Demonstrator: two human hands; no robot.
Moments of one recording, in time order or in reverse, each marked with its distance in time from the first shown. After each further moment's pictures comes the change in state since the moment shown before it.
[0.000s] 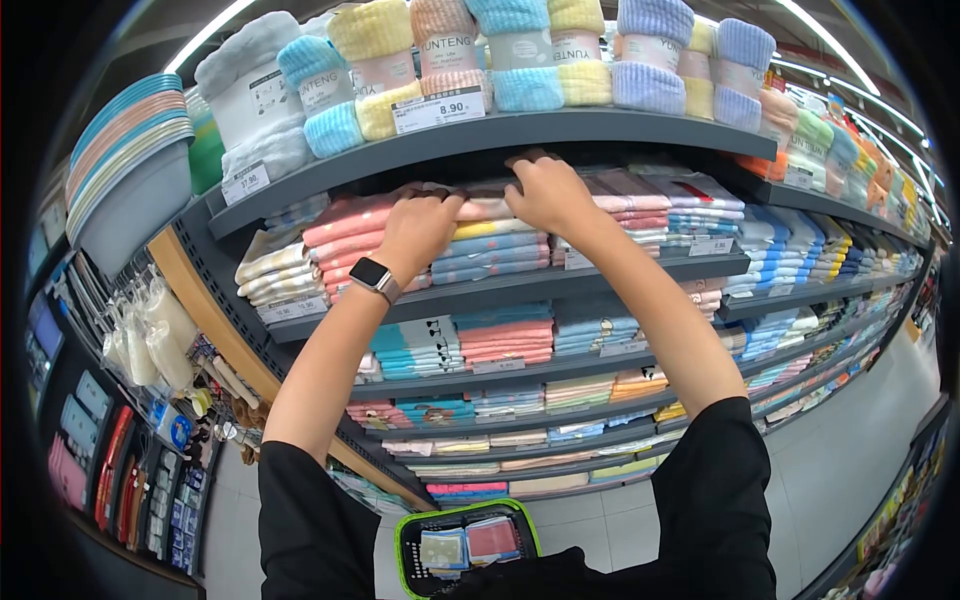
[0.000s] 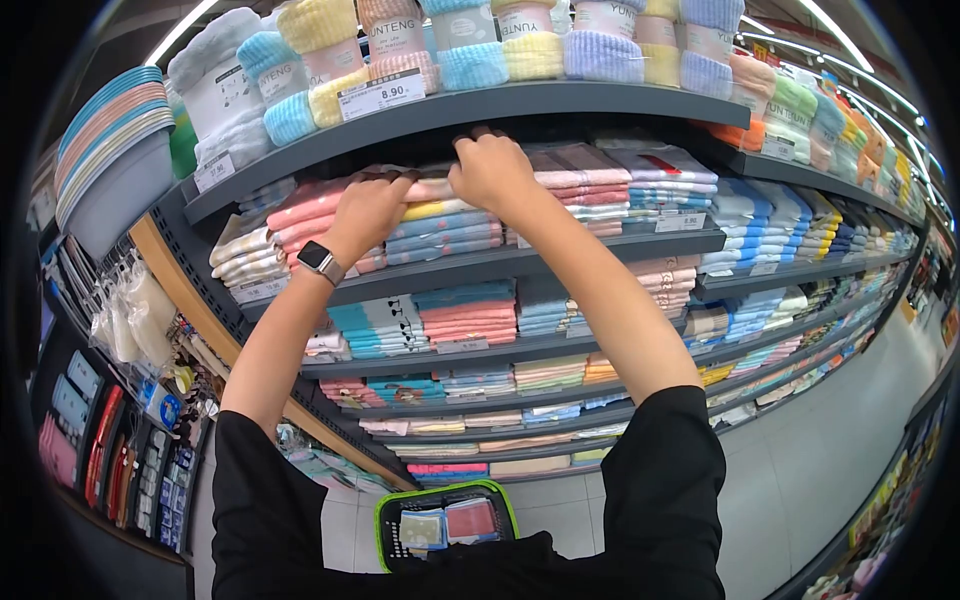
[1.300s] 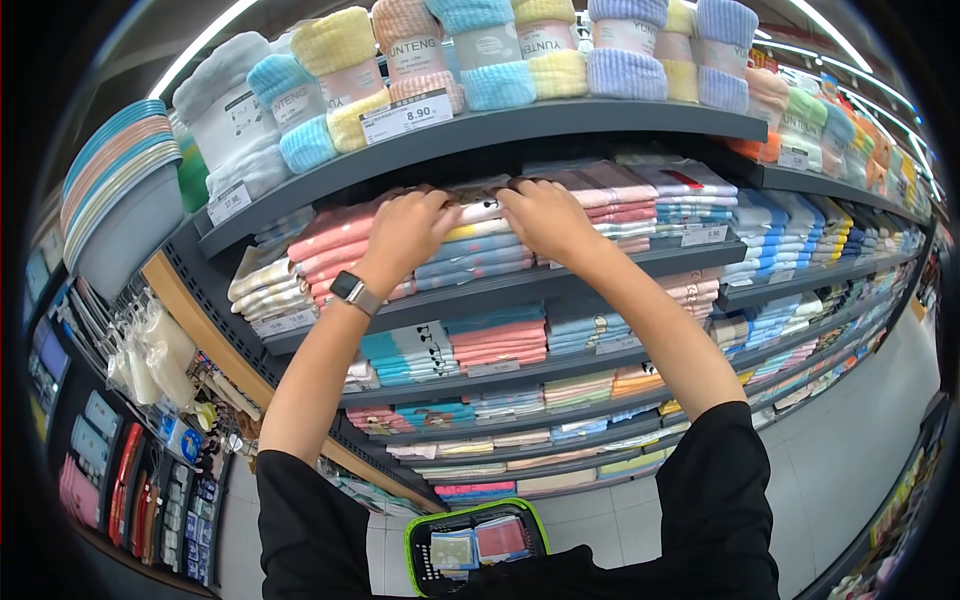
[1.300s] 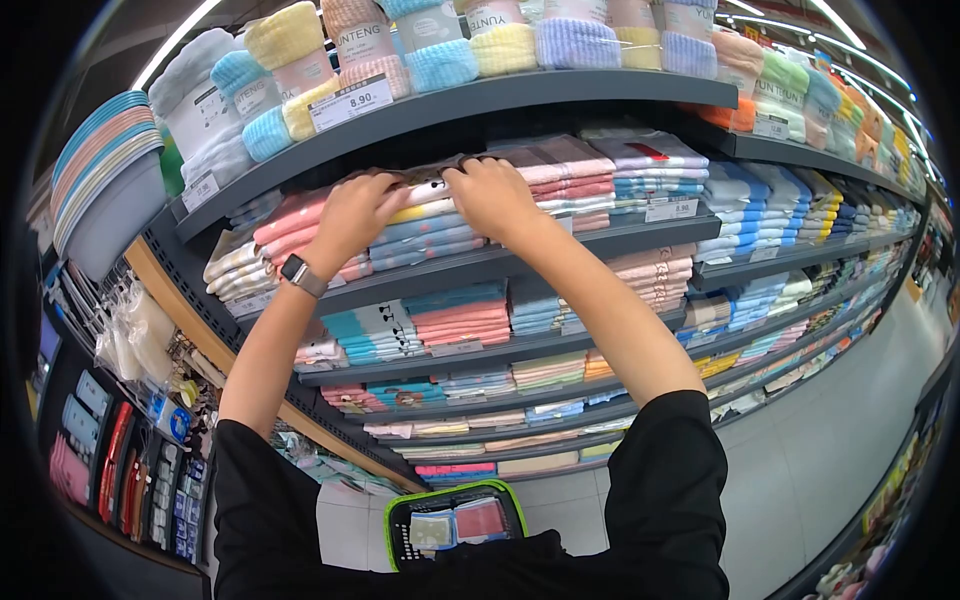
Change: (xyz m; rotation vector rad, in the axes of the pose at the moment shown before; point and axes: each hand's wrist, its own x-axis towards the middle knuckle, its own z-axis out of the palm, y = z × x) left_hand 0.009 0.012 -0.002 -0.204 0.125 0.035; right_hand -0.040 0.023 0.009 -0.099 0.103 -0.245
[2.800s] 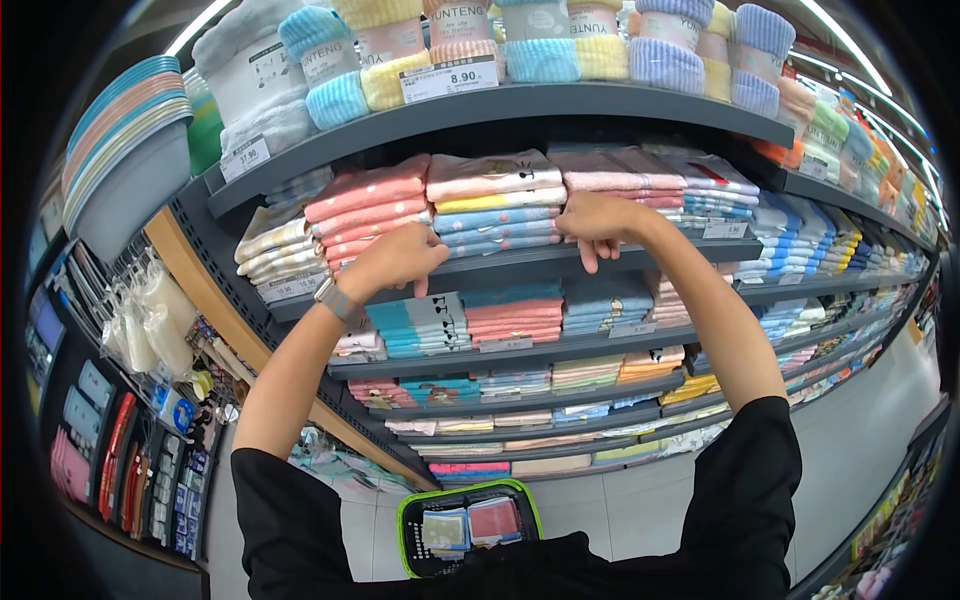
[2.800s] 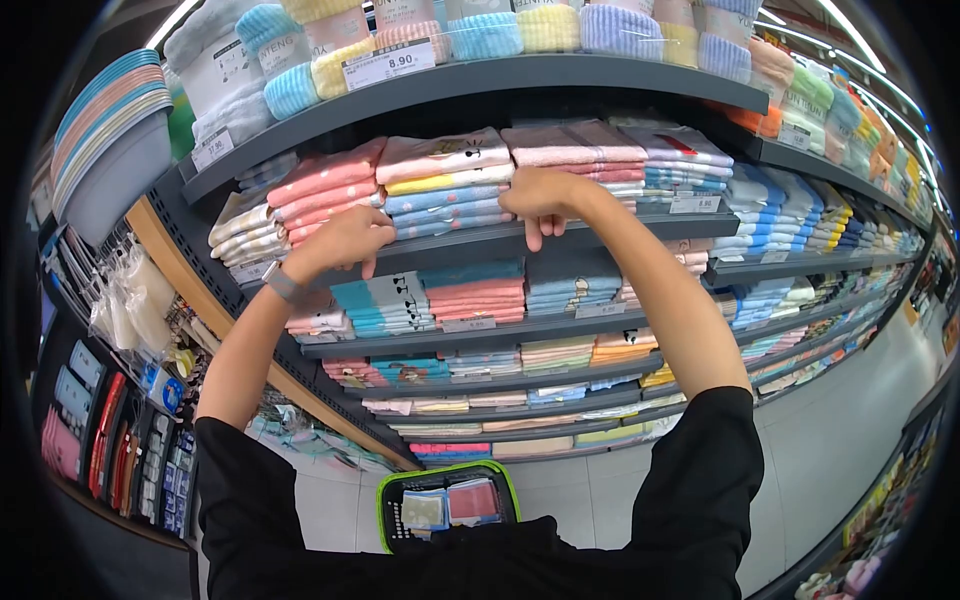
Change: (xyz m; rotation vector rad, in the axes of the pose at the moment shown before) left_hand -0.057 -0.003 -0.042 -0.449 -0.698 -0.566; right_hand 0.016 -0.009 -0.049 0.521 -1.144 0.740
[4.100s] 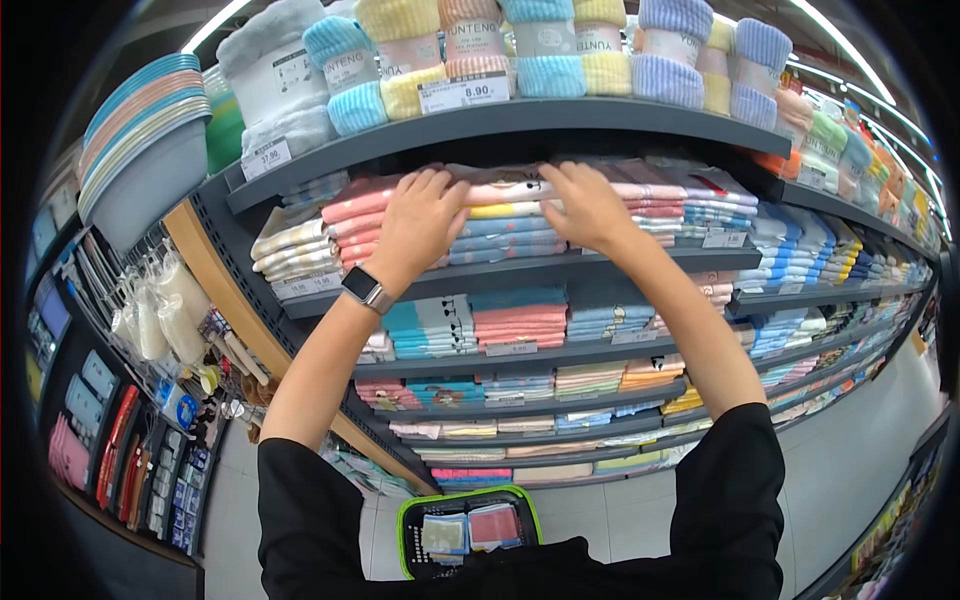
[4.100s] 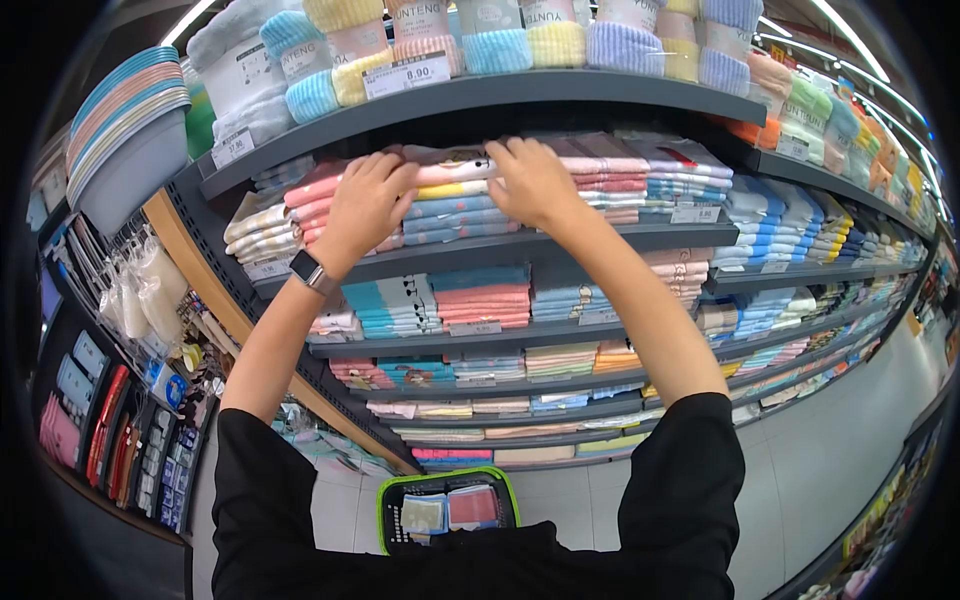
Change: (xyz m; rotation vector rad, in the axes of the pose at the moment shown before) left_hand 0.021 0.007 -0.002 0.677 0.974 0.767; right_hand 0.028 0.009 0.023 -0.460 1.130 -0.796
